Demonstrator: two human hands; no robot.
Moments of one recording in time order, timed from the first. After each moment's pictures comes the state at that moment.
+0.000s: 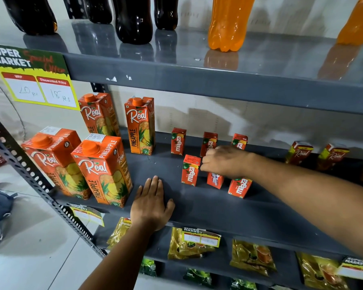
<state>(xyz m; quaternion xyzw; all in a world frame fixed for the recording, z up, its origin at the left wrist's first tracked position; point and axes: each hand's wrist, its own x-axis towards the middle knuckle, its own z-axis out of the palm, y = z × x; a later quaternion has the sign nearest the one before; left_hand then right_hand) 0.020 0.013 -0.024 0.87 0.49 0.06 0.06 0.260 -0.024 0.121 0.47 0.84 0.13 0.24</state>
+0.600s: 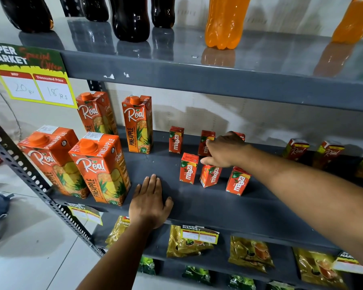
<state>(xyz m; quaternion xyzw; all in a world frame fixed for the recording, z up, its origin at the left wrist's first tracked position) 0.020 0.013 -0.024 0.87 0.49 0.06 0.06 0.252 -0.014 0.140 0.72 0.67 0.05 0.17</state>
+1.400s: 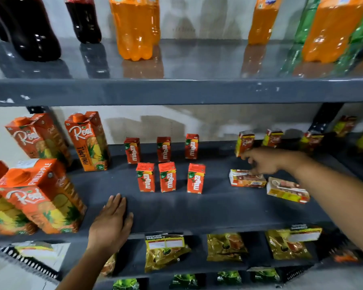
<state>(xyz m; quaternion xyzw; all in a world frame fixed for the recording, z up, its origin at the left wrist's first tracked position) 0.016 0.000 -0.027 0.89 0.43 0.14 0.06 0.416 -0.167 0.136 0.85 0.49 -0.19 0.10</state>
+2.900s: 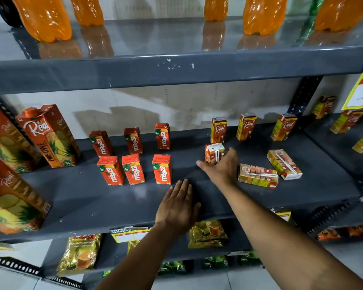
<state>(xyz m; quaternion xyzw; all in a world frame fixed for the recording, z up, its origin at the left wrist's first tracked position) 0.218 -0.132 -0.019 0.97 0.23 0.03 0.06 0.383 -0.174 0.024 0.86 0.20 -0.04 -0.47</state>
